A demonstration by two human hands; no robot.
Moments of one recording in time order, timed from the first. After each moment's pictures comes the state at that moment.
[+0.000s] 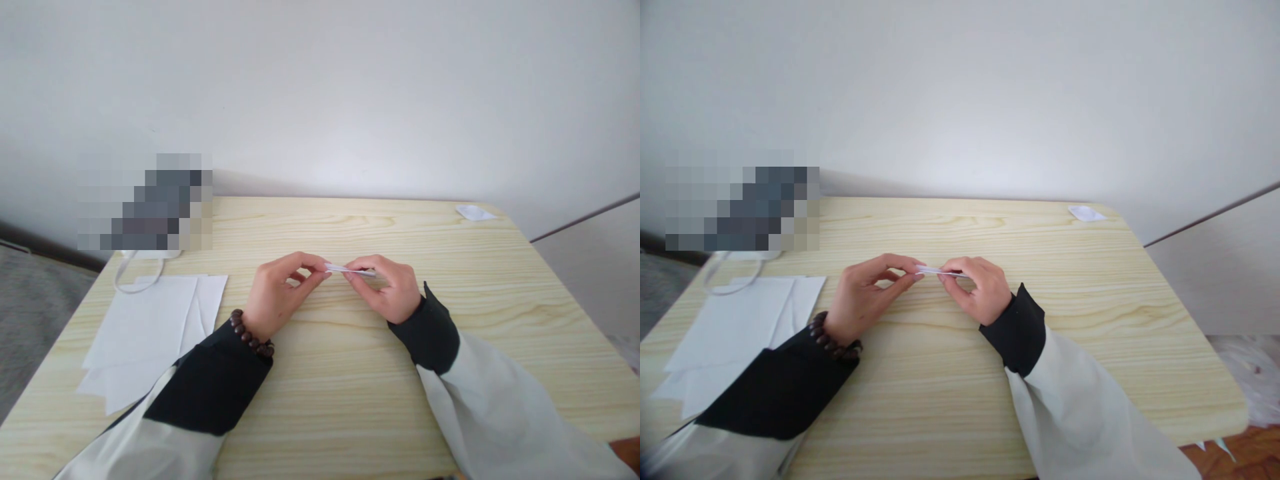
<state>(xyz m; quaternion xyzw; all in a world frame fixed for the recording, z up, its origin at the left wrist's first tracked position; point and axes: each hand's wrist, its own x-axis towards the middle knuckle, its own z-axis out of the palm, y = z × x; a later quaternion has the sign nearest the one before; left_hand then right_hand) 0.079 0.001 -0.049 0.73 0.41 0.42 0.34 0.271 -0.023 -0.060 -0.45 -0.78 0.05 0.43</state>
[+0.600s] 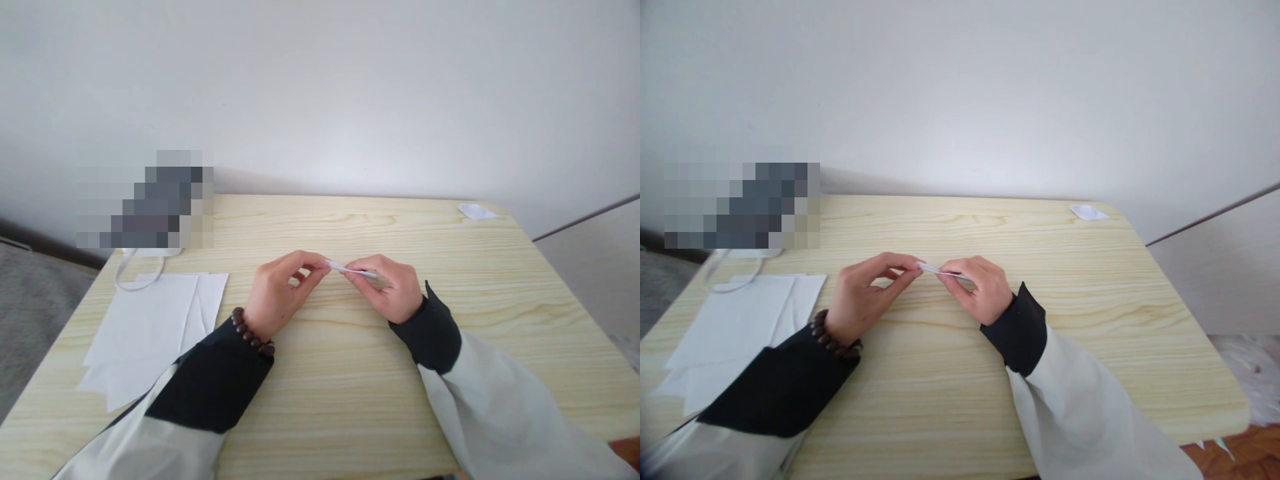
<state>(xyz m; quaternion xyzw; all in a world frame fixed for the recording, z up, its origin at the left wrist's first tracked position) 0.078 -0.001 -0.050 0.75 0.41 0.43 0.29 0.272 -0.025 -0.060 -0.43 -0.79 0.04 0.43</state>
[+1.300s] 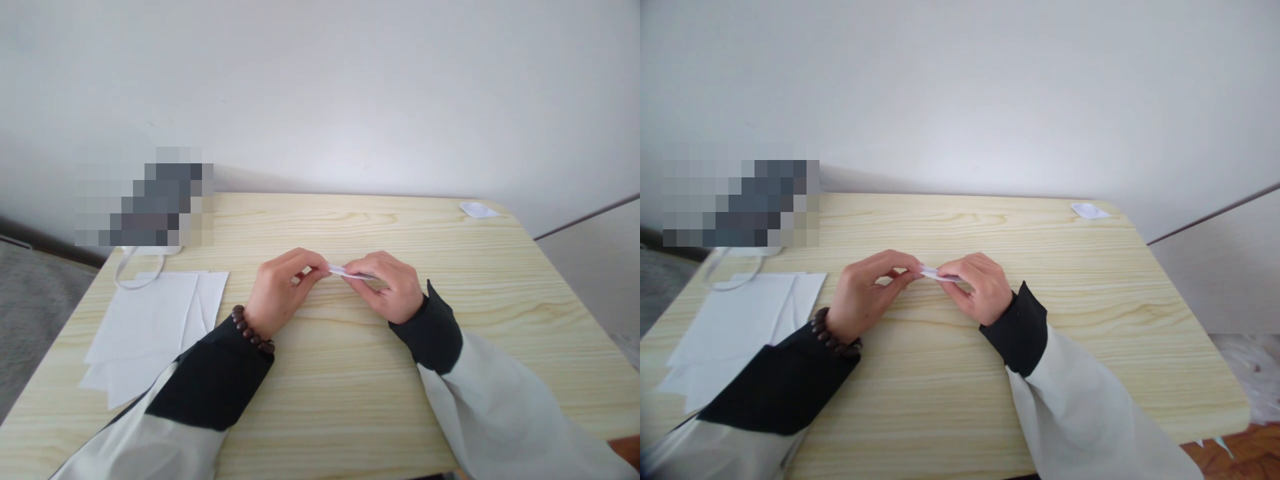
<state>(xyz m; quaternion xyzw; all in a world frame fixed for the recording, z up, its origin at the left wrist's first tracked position) 0.075 0.001 -0.051 0.77 0.39 0.40 0.30 0.271 -0.022 -0.057 -0.40 -0.81 0.03 0.42</state>
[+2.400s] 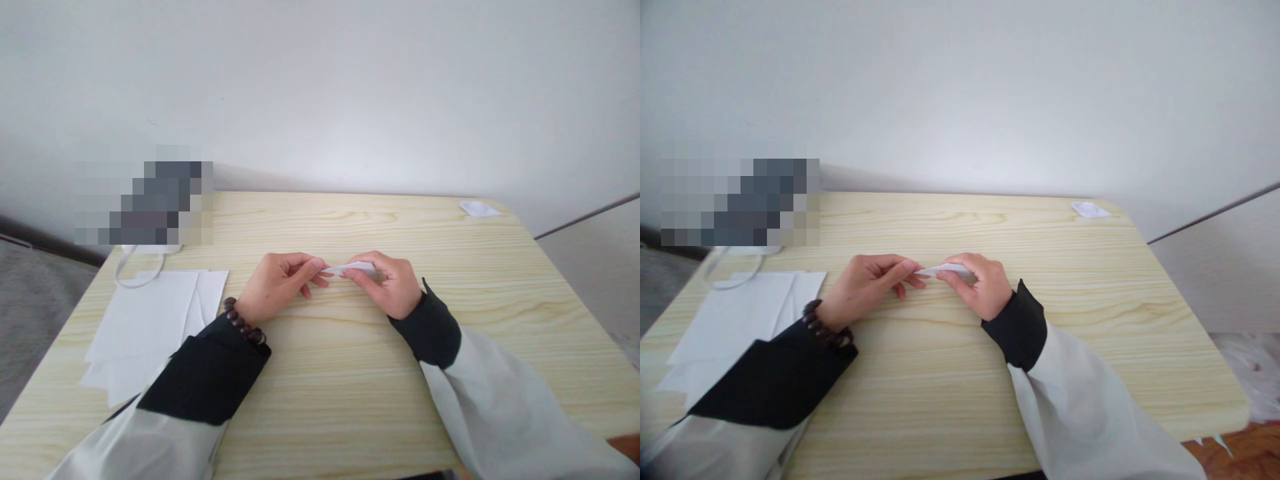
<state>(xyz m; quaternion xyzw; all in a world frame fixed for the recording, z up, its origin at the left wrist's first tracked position) 0.069 0.011 -0.043 0.68 0.44 0.28 0.52 0.273 -0.023 -0.062 -0.49 -0.76 0.14 0.40</state>
